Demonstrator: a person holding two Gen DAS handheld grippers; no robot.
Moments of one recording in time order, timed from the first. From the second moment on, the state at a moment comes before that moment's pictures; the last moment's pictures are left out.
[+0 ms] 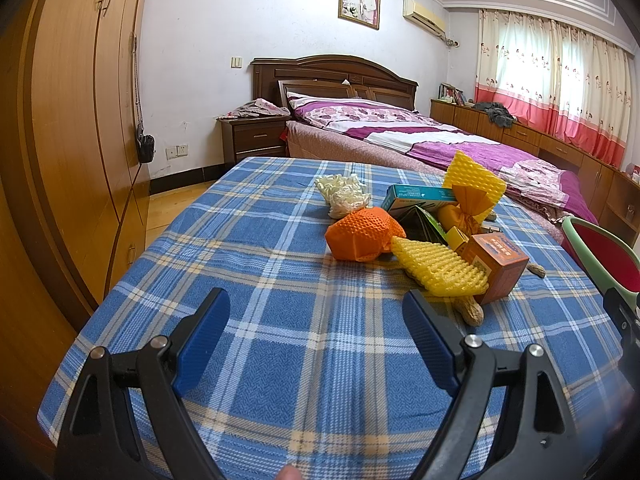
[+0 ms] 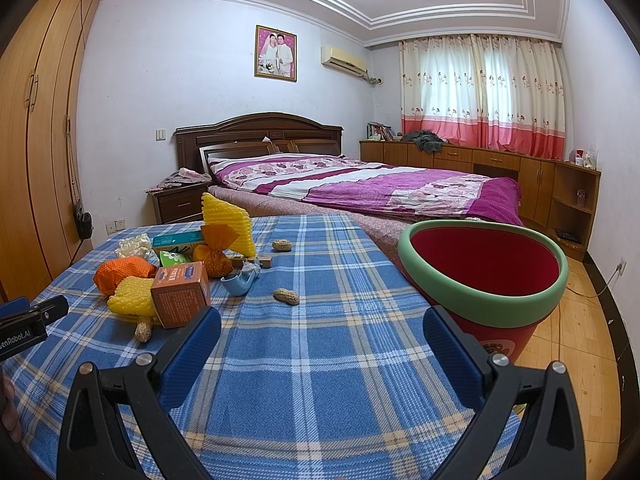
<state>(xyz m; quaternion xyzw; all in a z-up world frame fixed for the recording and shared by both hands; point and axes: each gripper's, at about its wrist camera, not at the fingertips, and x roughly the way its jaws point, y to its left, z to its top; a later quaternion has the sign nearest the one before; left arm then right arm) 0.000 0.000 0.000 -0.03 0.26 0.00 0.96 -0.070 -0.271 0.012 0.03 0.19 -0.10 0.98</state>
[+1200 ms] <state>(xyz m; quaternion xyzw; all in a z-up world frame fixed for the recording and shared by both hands) 0.016 0.011 0.001 -0.05 0.29 0.00 0.95 -0.062 -0.277 0.014 0.04 0.22 -0.09 0.97</state>
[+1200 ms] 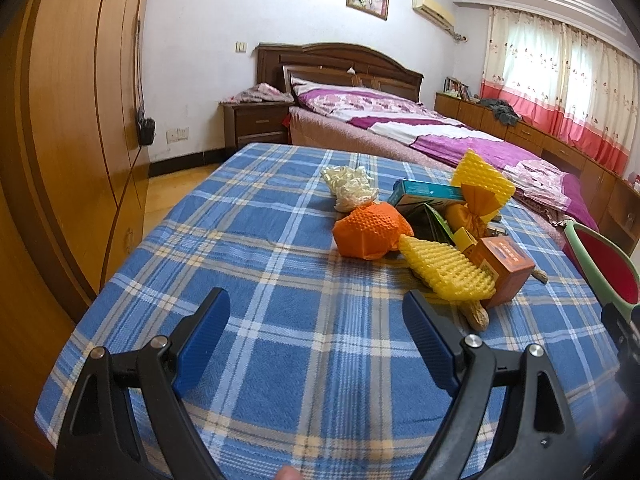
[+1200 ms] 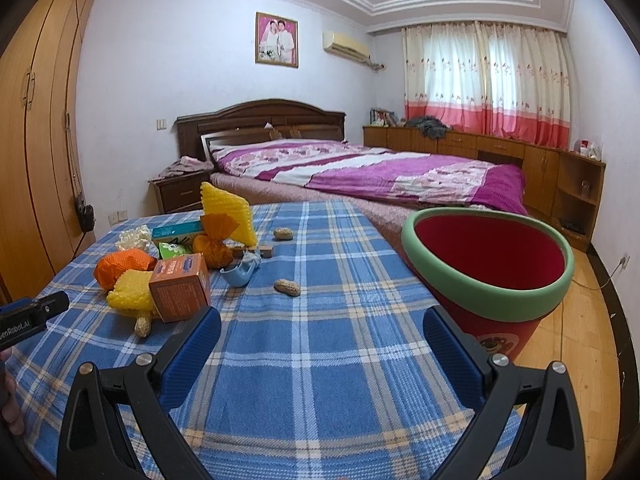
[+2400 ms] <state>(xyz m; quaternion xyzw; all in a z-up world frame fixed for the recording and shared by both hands) 0.145 -0.031 -0.005 0.00 0.44 -0.08 0.90 -0.013 -0.289 0.051 0.08 0.30 -0.07 0.95</state>
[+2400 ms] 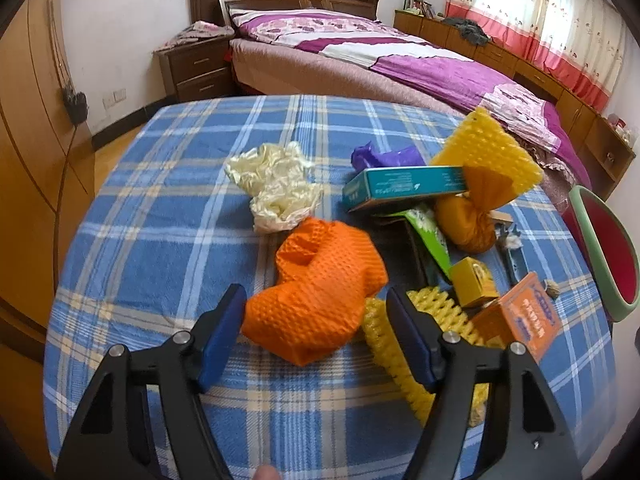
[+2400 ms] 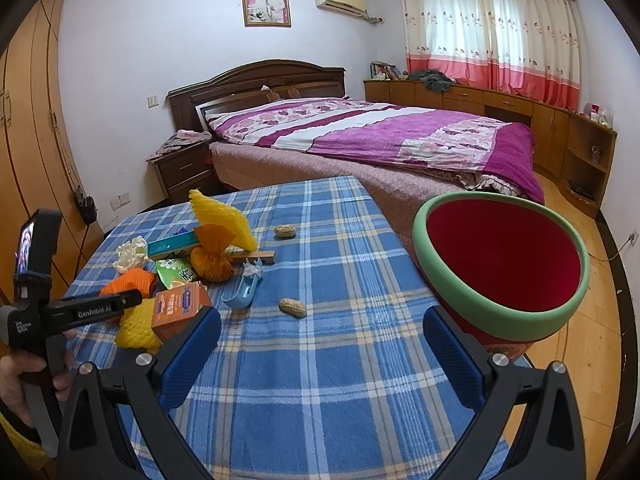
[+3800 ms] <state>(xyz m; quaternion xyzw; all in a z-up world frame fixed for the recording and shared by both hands) 0.098 0.034 0.016 -0.11 0.39 -0.10 0.91 0.026 -0.218 0.037 0.07 0.36 -0.01 0.93</state>
